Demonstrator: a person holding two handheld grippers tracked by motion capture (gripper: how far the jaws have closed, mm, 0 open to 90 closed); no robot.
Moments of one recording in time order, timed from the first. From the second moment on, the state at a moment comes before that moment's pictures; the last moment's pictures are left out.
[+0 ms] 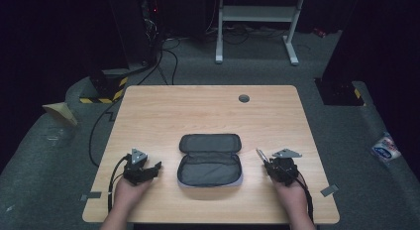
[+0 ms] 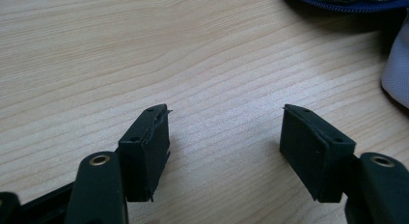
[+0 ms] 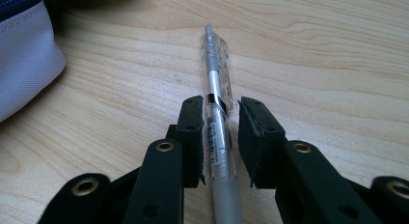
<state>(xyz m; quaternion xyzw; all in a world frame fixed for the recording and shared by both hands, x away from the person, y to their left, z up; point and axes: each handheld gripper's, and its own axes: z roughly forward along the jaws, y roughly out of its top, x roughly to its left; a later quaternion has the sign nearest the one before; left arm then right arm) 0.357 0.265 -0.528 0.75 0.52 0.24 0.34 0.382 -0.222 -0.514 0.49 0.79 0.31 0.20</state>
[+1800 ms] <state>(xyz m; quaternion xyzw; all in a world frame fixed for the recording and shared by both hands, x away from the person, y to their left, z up) 0.356 0.265 -0.528 0.75 0.52 0.24 0.34 0.374 -0.215 -0.508 0.46 0.80 0.32 0.22</state>
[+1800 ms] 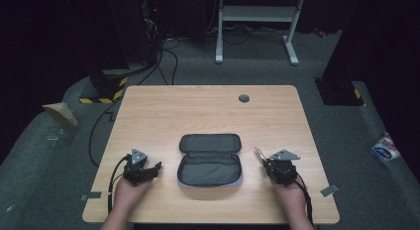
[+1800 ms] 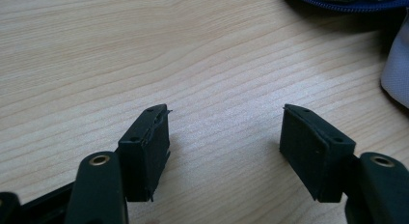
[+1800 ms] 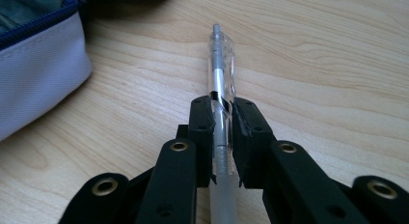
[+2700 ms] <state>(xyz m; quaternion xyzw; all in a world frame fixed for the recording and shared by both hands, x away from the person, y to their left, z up) 0.355 0.265 -0.528 0.75 0.51 0.24 0.34 0.368 -0.200 -0.484 0.45 0.79 0.35 0.23</state>
